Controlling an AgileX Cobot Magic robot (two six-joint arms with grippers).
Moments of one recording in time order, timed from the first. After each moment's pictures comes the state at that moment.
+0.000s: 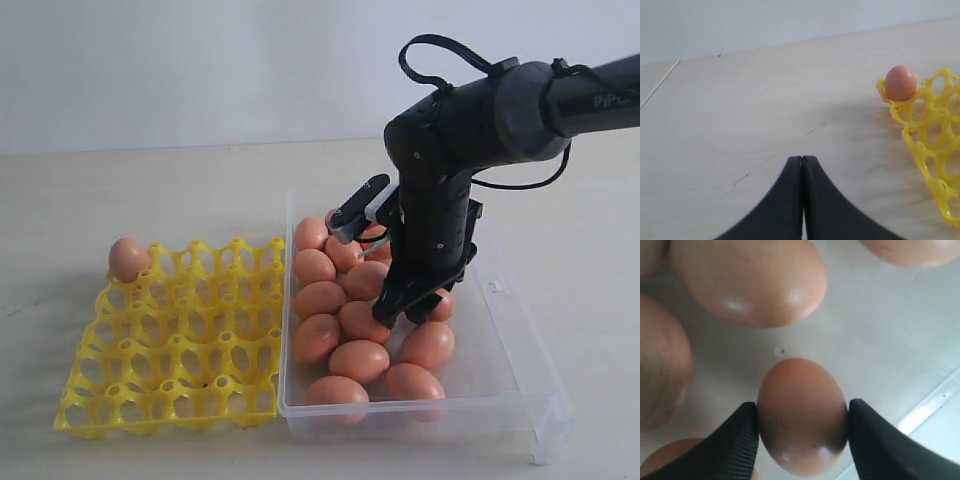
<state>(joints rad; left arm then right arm) 0.04 0.01 0.00 0.10 0.39 0.03 0.54 2.05 -1.35 -0.22 0.93 -0.15</state>
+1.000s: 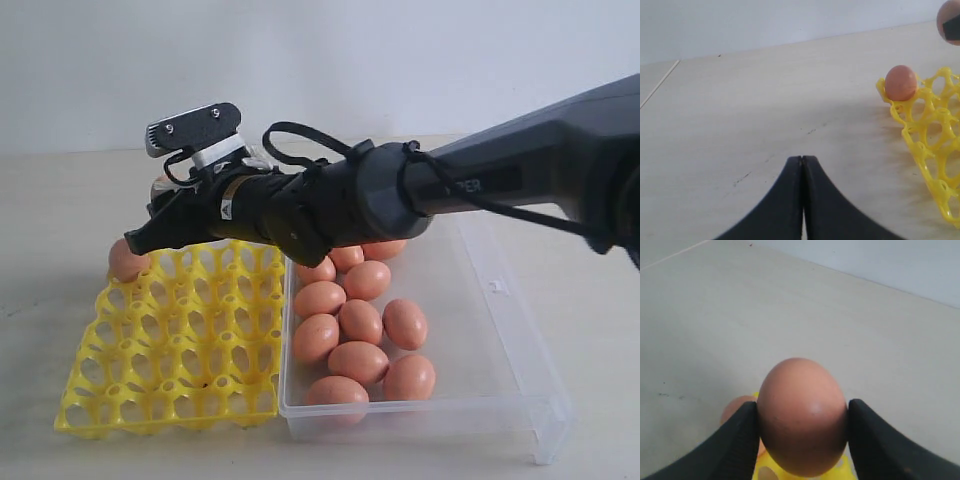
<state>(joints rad) 0.04 0.01 0.00 0.10 0.39 0.03 0.79 2.20 -1.45 -0.11 -0.21 0.19</state>
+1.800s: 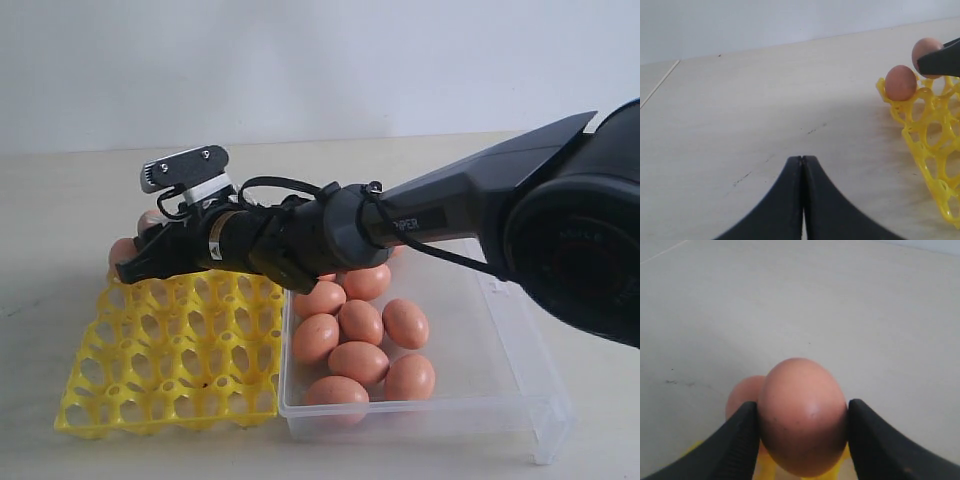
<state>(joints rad) 0.04 0.01 0.00 0.10 0.39 0.03 0.79 2.35 -1.53 -0.35 -0.28 0.48</state>
